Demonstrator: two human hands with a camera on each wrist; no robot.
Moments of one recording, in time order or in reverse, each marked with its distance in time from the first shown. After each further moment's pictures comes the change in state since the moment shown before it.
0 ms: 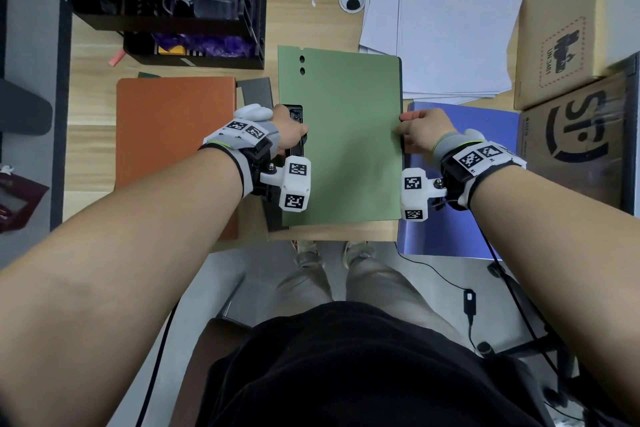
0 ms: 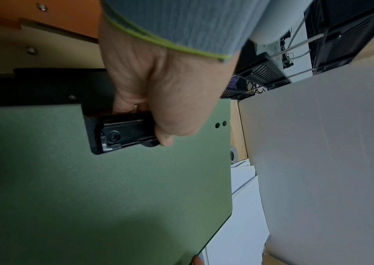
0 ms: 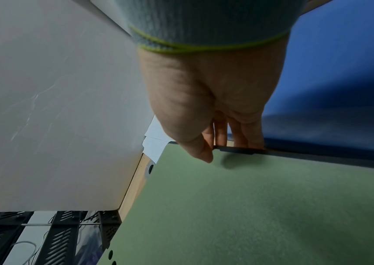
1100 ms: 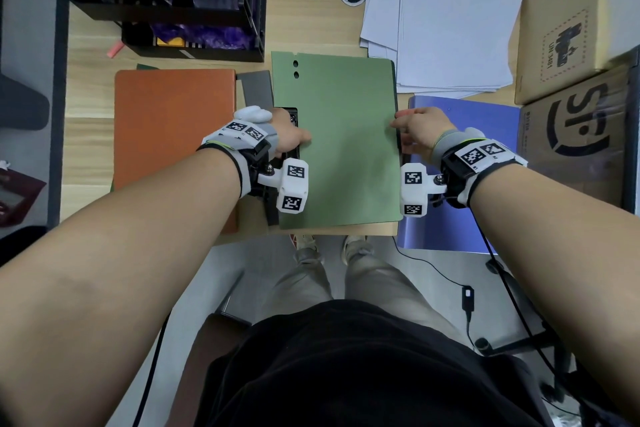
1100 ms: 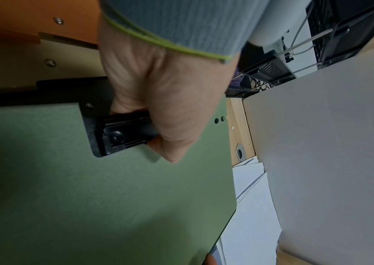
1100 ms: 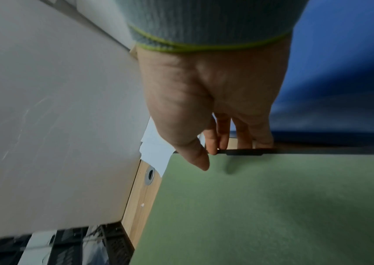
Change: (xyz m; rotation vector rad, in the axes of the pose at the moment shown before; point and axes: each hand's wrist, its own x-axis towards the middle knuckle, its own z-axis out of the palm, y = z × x) left_hand 0.008 -0.020 0.006 0.148 -0.052 0.055; right_hand -0.007 0.006 0.005 0.099 -0.061 0.027
